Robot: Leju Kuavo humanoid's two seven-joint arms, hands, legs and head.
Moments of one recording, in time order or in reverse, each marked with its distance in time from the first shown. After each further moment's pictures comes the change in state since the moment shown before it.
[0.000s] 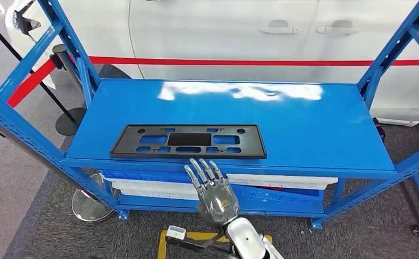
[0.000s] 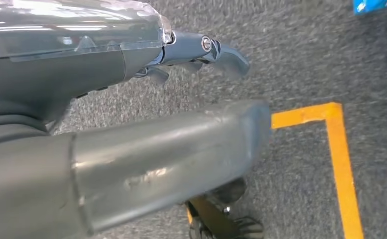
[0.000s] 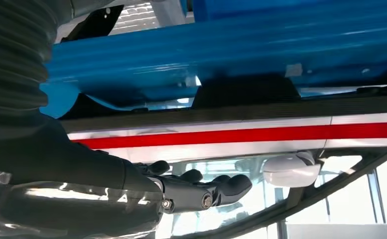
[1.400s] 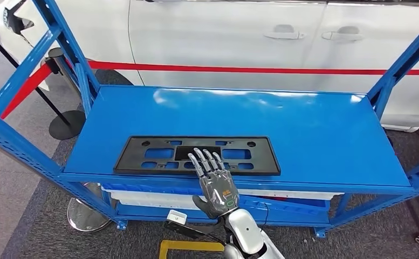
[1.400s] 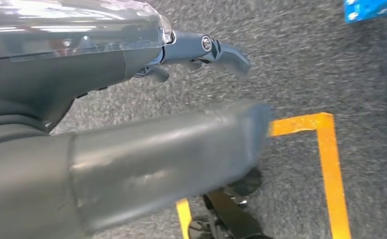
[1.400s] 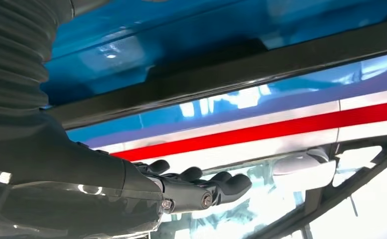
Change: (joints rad) left arm 0.005 -0.015 0.092 0.002 -0.093 -0.011 0.018; right arm -0.023 0.034 -0.049 0.015 -0.129 -0.034 -0.022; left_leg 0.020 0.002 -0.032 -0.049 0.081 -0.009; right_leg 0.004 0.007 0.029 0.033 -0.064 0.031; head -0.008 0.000
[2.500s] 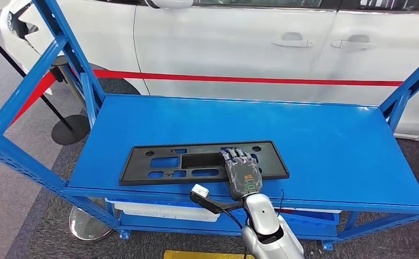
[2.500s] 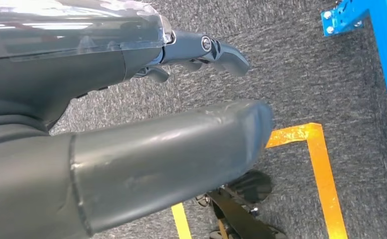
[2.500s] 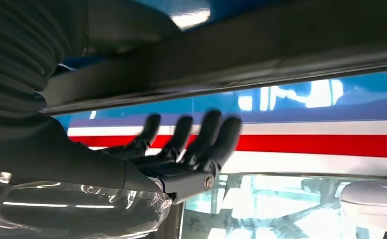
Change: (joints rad) left arm -0.004 0.006 0.023 0.001 -0.087 0.017 -0.005; right arm -0.065 -0.019 -0.159 0.029 0.171 0.134 0.122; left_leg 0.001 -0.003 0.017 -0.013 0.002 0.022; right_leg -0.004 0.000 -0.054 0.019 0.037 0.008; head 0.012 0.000
